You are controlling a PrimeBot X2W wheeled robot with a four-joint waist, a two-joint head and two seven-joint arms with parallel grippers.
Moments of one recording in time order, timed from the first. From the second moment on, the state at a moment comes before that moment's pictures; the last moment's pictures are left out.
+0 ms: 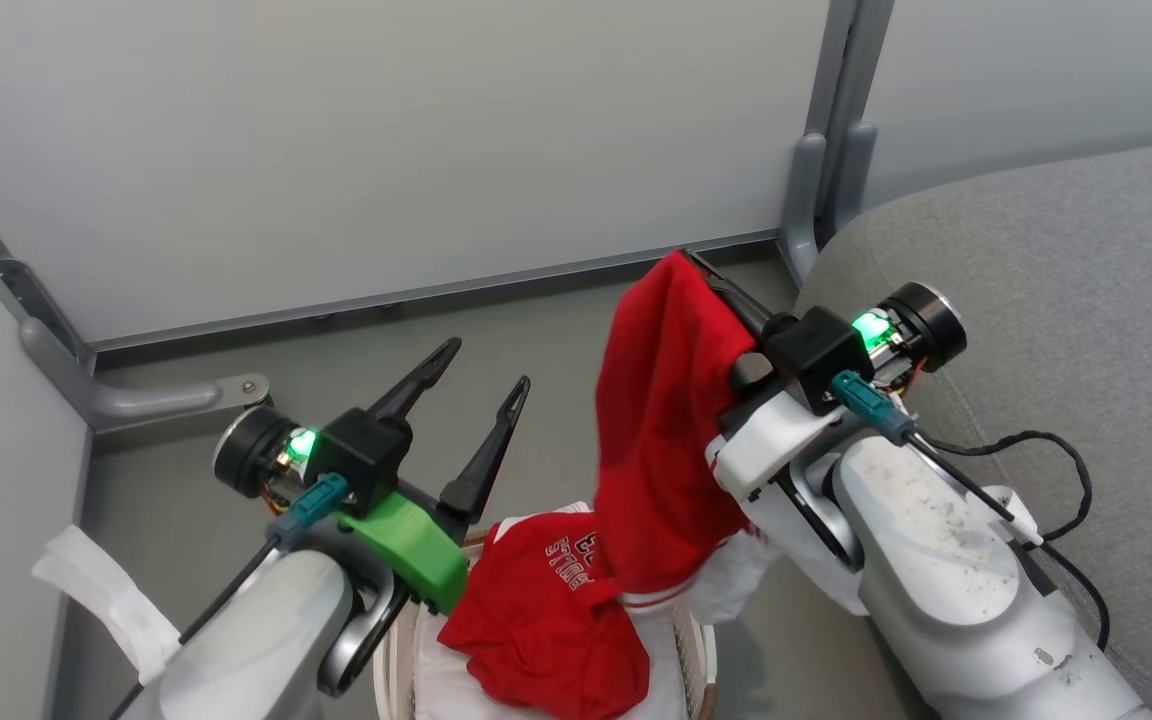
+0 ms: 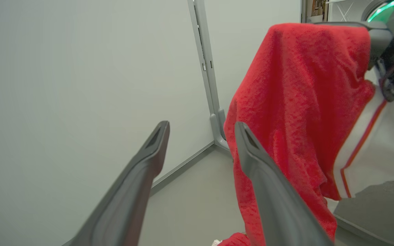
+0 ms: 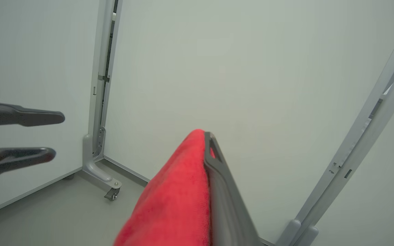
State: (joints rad) left arm -0.52 0.36 -0.81 0.32 -0.52 -0.04 -0.26; right arm -0.58 -0.05 0.42 0.43 0.03 0.13 -0.26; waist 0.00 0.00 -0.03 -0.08
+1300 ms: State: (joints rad) left arm -0.22 0.18 -0.61 0.24 -0.33 -0.10 -0.26; right arm -0.36 -0.08 0.14 0.21 -0.05 0.13 -0.26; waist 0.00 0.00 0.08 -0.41
